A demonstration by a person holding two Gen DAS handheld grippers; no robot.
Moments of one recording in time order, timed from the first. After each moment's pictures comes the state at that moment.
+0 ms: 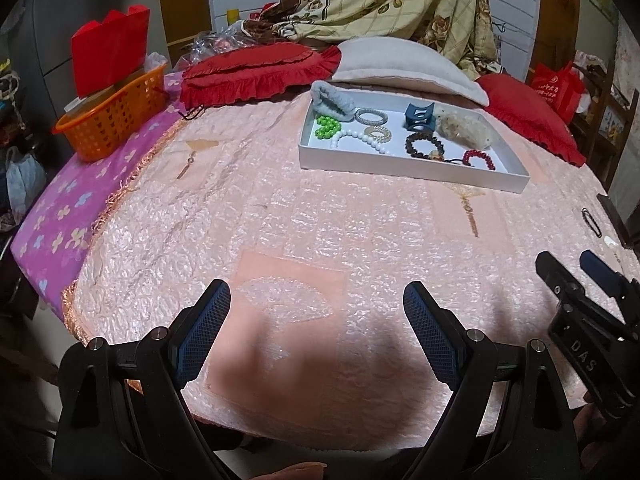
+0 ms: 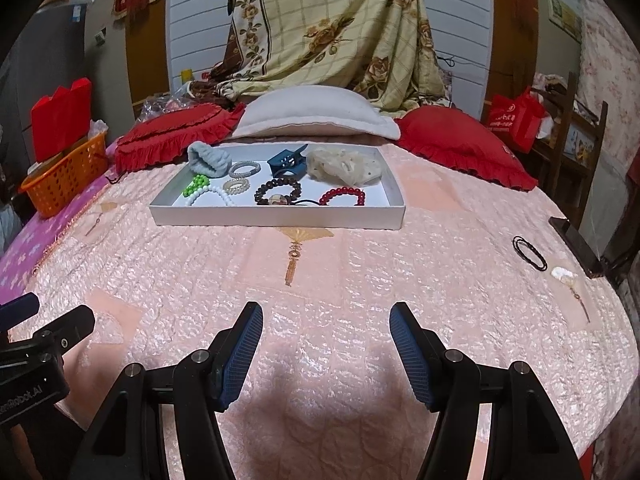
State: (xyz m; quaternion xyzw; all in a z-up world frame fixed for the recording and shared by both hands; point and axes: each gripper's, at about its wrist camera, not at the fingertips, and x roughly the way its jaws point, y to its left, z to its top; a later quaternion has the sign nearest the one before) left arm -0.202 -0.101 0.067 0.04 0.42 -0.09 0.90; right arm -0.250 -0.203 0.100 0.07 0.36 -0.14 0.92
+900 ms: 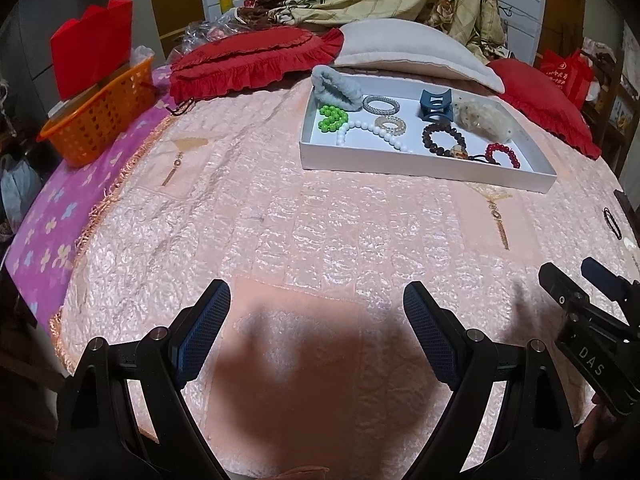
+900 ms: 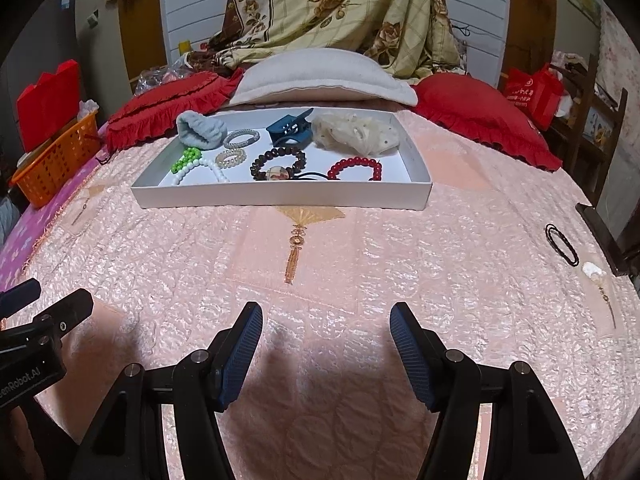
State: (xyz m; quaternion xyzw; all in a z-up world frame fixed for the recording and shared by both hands) left arm -0.158 -0.108 0.050 0.06 0.44 -0.09 0.89; right arm -0.207 -0.214 0.075 0.09 0.41 -0.12 0.90
